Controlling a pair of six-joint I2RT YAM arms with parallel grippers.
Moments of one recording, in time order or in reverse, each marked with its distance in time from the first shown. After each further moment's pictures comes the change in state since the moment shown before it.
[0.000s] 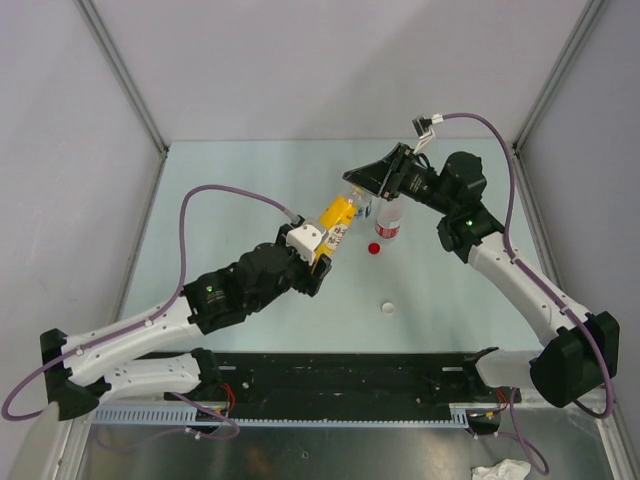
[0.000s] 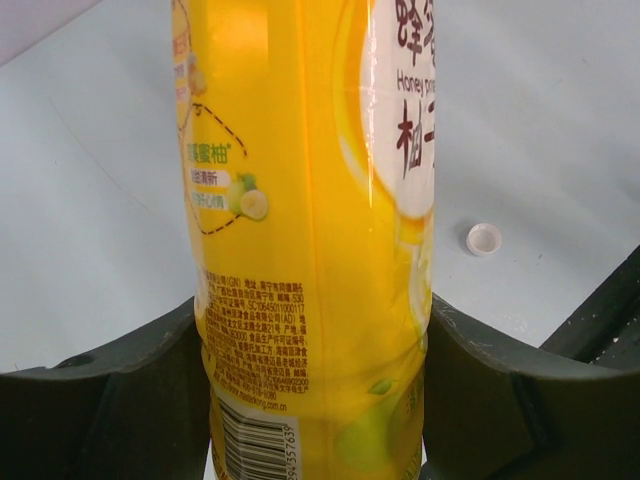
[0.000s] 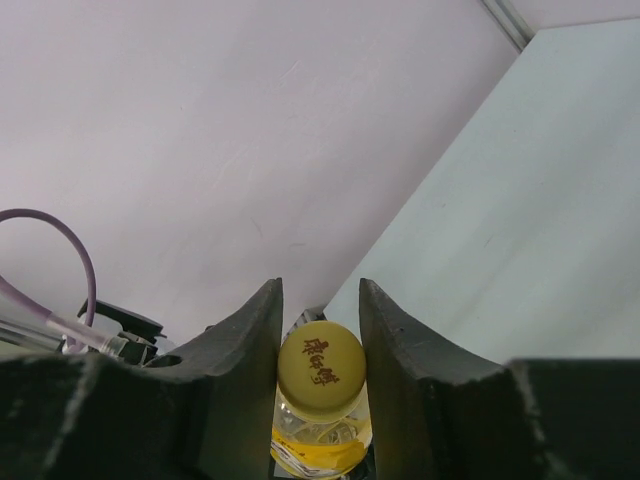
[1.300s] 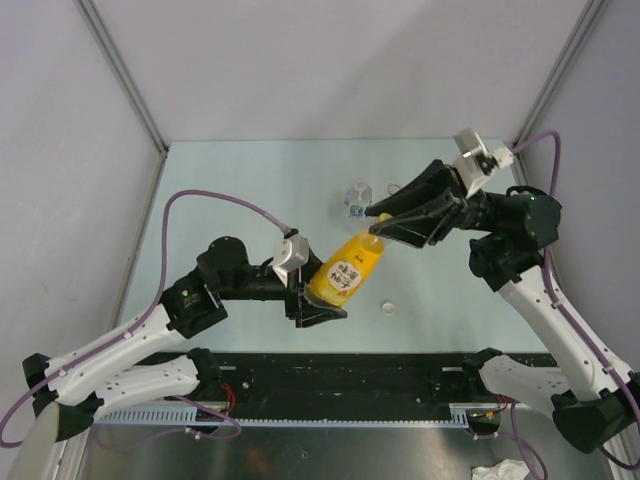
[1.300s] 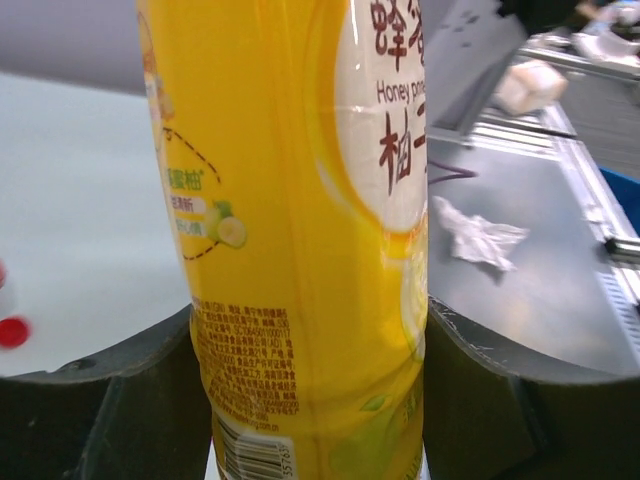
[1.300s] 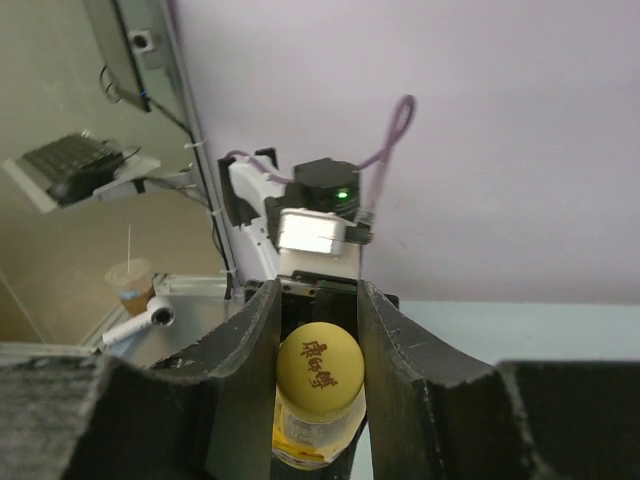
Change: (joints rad) left arm 0.102 -0.134 -0.045 0.222 0.908 -0.060; right arm 0.023 -0.228 0.000 0.391 -0.448 -0.108
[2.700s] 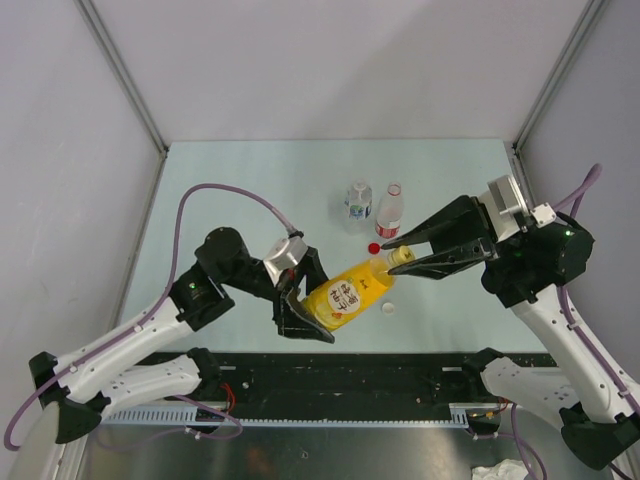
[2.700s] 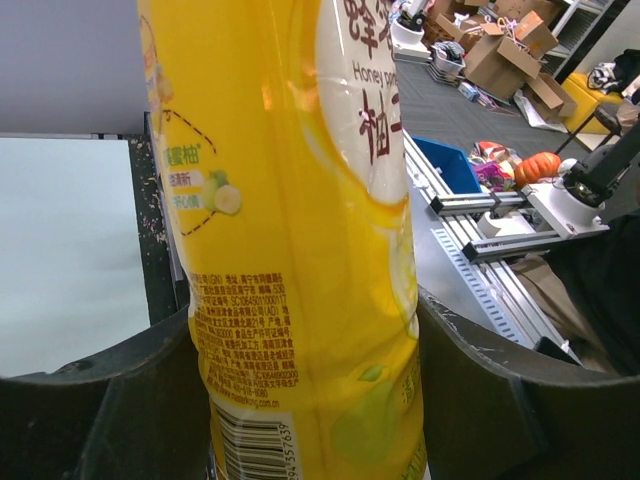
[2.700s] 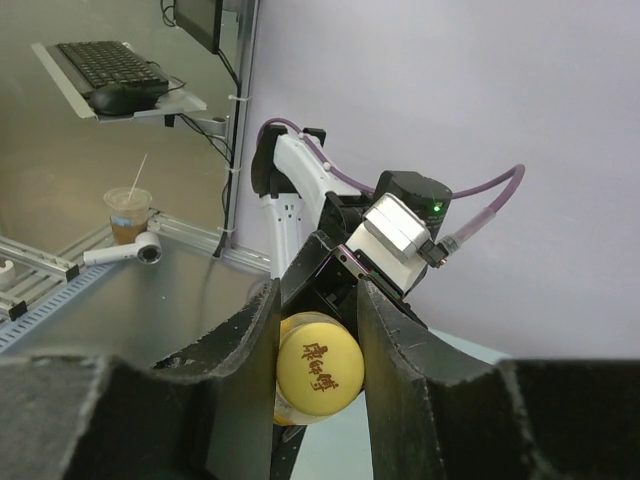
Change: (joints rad) left arm 0.076 0.054 0.000 0.199 0.515 -0.213; right arm 0.035 -0.106 -0.015 0.148 -0.163 -0.092
